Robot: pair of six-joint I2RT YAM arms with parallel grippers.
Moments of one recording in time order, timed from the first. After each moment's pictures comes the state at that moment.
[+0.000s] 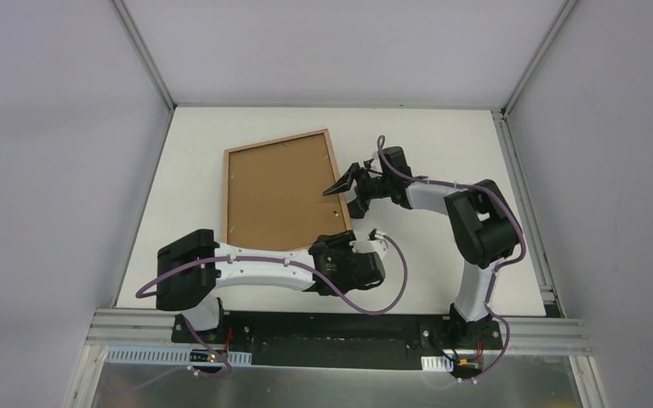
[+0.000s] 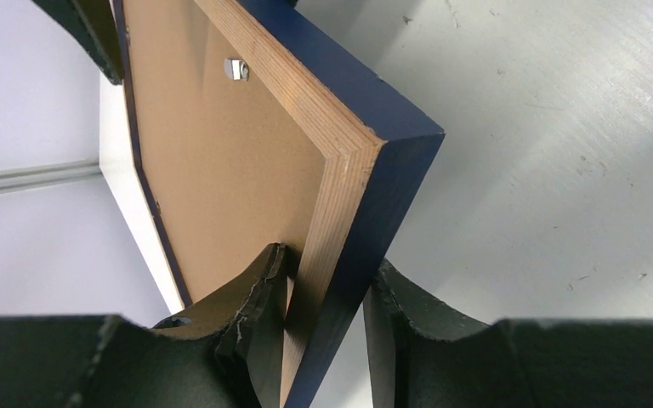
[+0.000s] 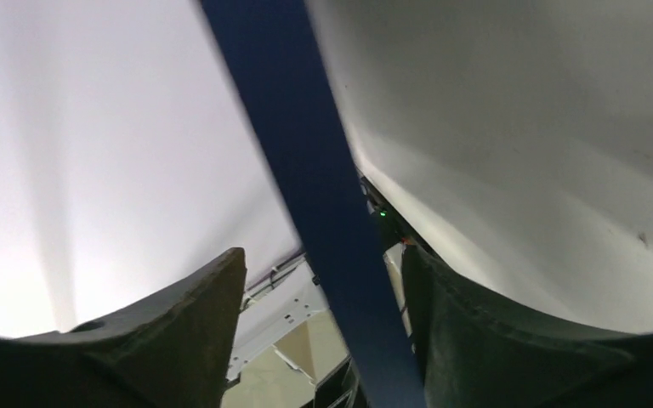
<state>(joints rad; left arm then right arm) -1.37 1.65 1.08 -0.58 -0.91 0.01 0.47 1.88 1.06 0.09 -0.87 1.32</state>
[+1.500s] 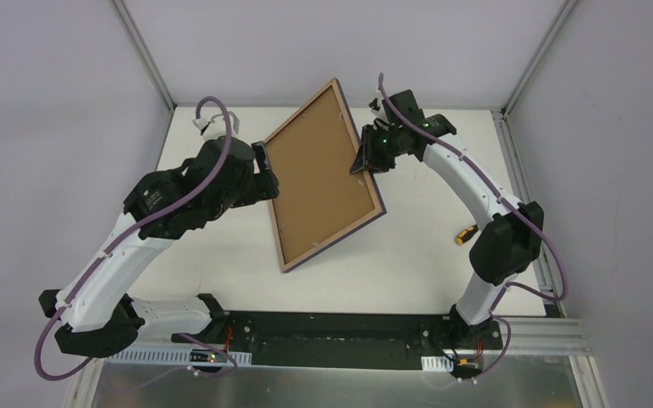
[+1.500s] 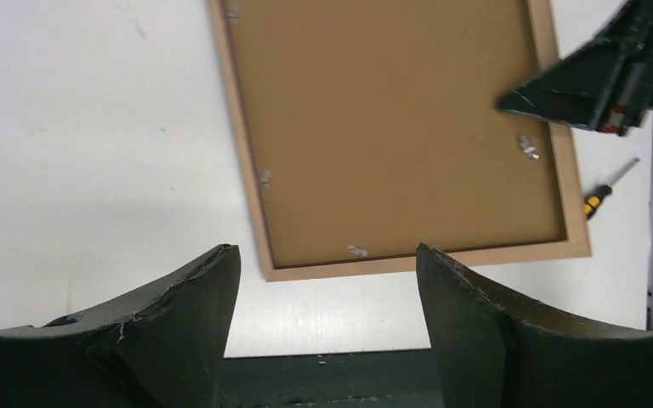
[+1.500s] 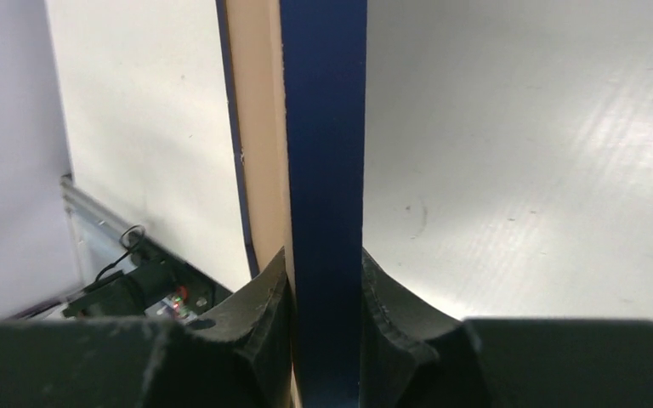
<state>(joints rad) -0.86 1.14 1.63 -1.21 -0.53 -0.79 0.48 1.75 1.66 -0.85 -0.37 0.48</state>
